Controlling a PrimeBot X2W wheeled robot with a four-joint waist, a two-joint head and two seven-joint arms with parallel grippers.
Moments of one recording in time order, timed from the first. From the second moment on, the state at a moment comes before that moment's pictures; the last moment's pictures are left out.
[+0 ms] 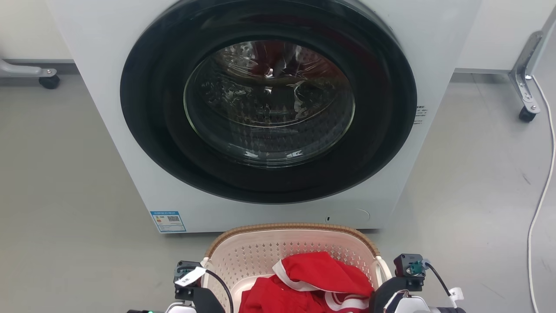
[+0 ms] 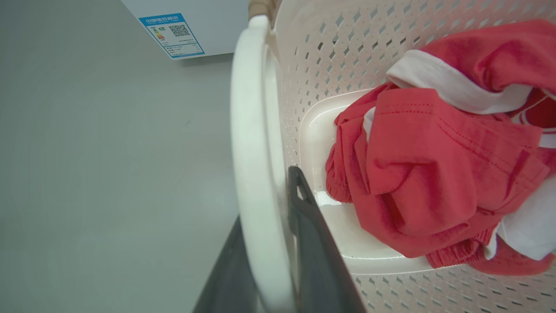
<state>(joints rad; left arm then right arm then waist) -0.49 0.05 -0.81 1.14 -0.76 0.06 0.10 -0.52 -0.07 0.97 1.05 1.00 -0.14 0.10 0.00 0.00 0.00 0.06</state>
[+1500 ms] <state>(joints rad) -0.69 0.05 -0.77 1.14 -0.80 0.10 0.00 -0.80 -0.08 1.03 1.09 0.99 -0.14 0.05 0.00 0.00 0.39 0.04</state>
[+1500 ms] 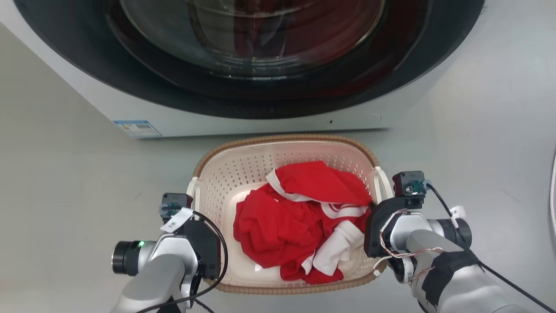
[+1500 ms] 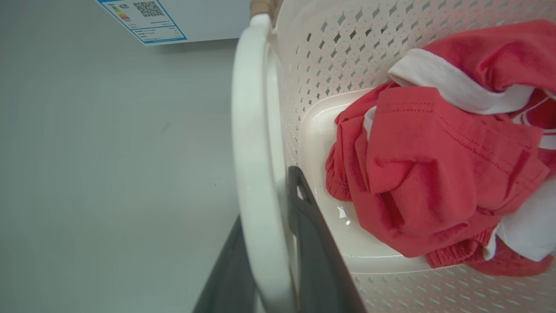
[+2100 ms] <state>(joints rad) -0.86 0.05 -0.75 1.14 -0.78 0.11 -0.08 -0.98 -0.08 1.02 1.13 0.95 -0.14 0.00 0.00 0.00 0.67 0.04</state>
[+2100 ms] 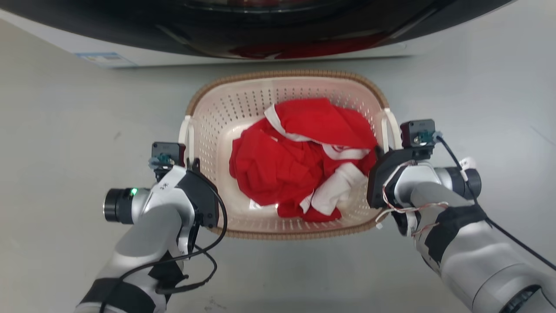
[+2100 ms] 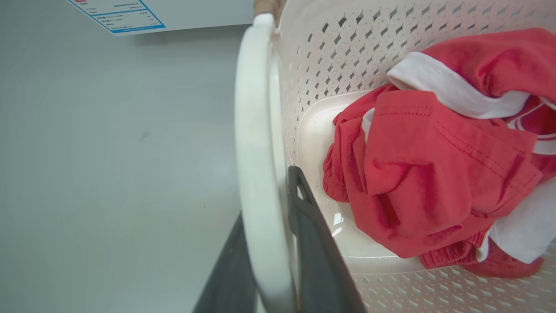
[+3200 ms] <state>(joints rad) -1.03 0.05 -0.71 1.17 -0.75 0.12 -0.20 -1.14 -0.08 1.02 1.15 0.93 -0.14 -0.10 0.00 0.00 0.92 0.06</state>
